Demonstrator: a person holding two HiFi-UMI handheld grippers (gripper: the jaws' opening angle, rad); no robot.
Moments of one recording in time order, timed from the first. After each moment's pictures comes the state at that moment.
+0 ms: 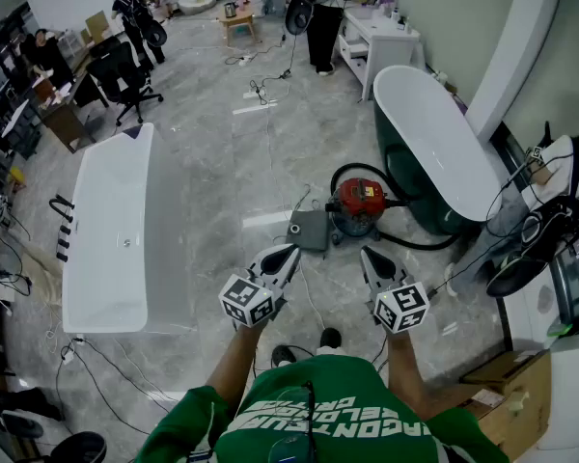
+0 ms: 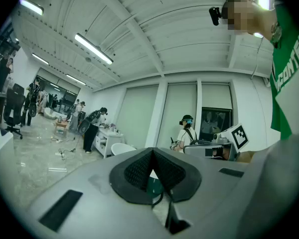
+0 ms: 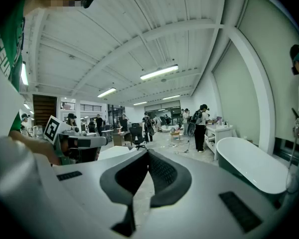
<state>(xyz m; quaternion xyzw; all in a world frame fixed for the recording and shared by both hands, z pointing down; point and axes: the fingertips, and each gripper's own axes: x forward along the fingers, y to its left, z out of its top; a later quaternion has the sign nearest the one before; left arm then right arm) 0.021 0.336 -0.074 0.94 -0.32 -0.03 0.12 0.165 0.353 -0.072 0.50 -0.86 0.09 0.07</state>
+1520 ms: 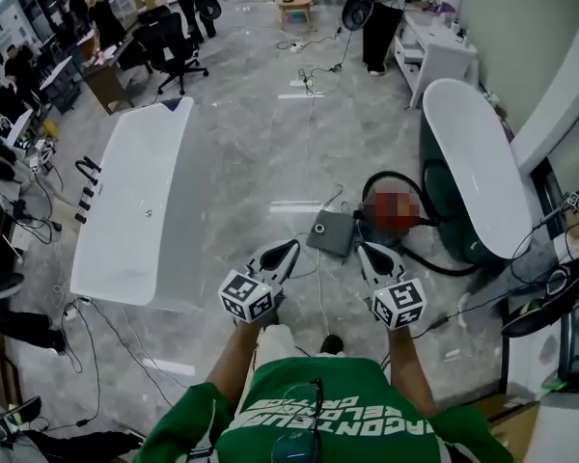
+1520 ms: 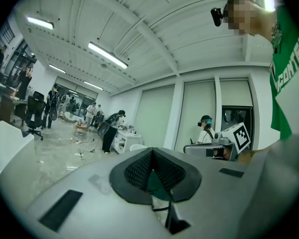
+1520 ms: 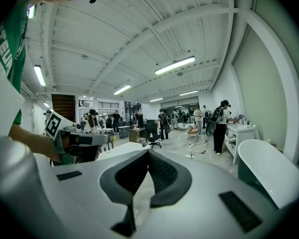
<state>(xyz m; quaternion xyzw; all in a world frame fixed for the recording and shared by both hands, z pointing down) -0.025 0.278 -0.057 0.90 -0.41 -0.03 0.13 0.115 0.270 -0.055 0.41 -0.91 0.08 0.09</state>
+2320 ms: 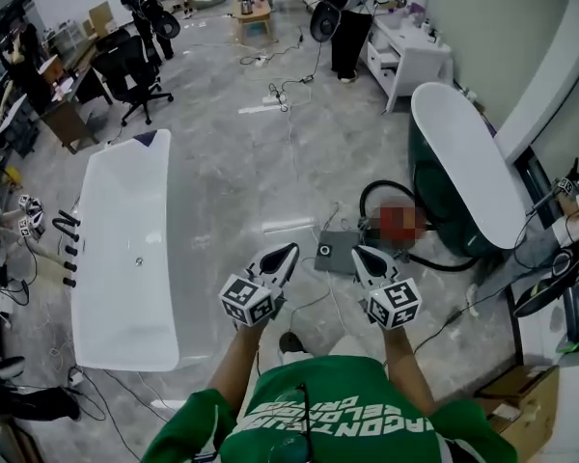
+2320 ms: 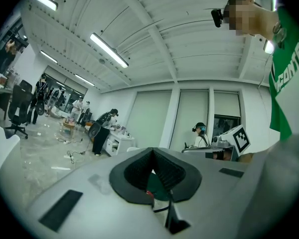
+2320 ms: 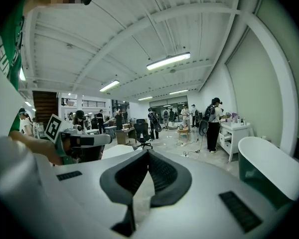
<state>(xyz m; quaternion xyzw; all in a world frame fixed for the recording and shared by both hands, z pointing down) -0.196 0.142 -0.050 0.93 -0.33 -0.05 0.14 -0.067 0.158 -0.048 0.48 -0.87 0.09 0.09</state>
